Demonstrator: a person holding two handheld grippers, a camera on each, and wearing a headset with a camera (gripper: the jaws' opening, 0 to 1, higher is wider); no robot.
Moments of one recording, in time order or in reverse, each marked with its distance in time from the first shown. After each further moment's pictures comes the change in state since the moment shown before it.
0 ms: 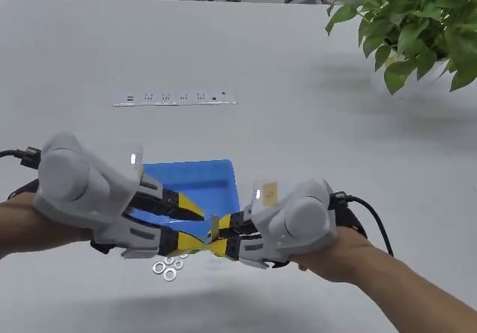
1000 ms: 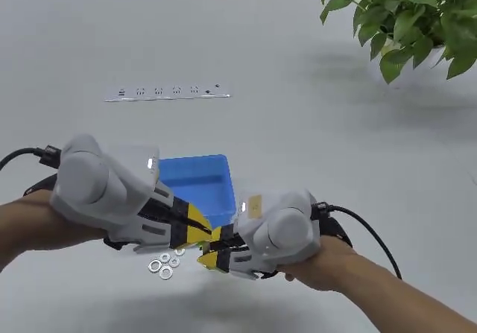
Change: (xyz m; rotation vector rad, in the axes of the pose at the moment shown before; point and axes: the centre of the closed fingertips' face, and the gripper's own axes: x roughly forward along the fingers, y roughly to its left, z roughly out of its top) left arm 0.023 -0.005 0.002 0.068 0.048 -0.071; right arm 0.023 0.014 -0.021 0.043 0.017 0.036
